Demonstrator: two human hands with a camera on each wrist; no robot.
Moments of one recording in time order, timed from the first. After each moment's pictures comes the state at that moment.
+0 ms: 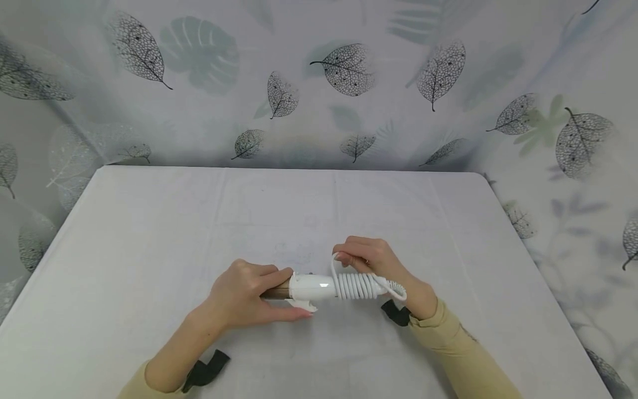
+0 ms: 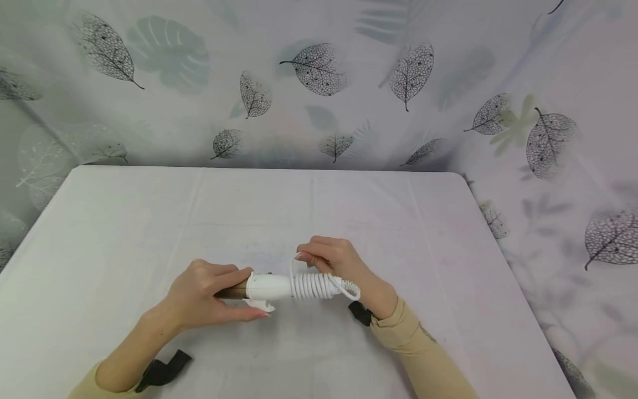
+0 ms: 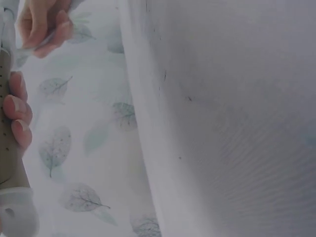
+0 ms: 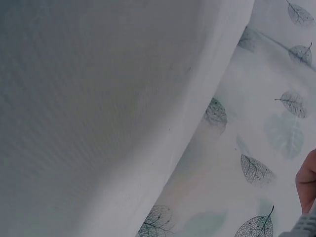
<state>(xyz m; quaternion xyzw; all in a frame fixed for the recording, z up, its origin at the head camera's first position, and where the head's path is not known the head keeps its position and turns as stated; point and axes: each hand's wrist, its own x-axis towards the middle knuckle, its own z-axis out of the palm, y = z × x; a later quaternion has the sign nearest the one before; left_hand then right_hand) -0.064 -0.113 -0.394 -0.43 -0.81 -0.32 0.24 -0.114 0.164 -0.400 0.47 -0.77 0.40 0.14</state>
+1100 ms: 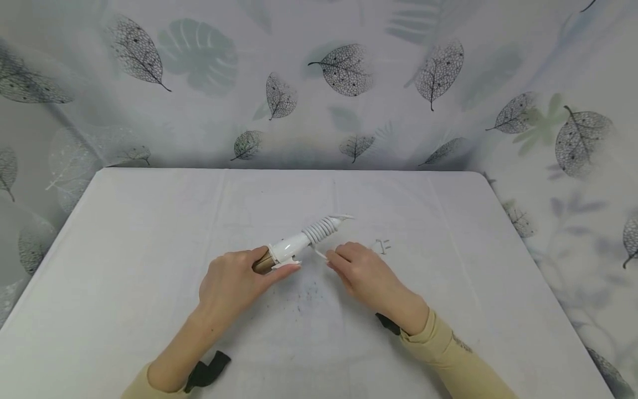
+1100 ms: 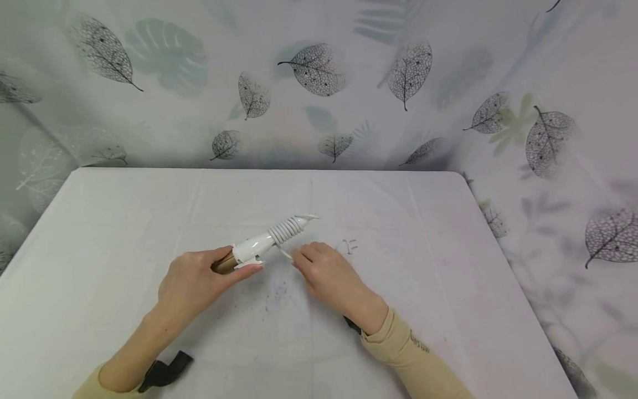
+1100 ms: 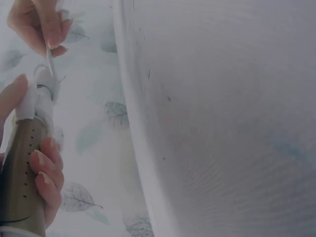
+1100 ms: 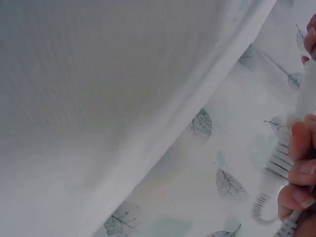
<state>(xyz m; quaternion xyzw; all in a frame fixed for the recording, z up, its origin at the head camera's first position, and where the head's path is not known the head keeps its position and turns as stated) -0.066 -0.115 -0.395 -0.14 -0.95 -0.23 0.17 -0.090 0.149 -0.403 0.44 -0.86 0.14 0.20</state>
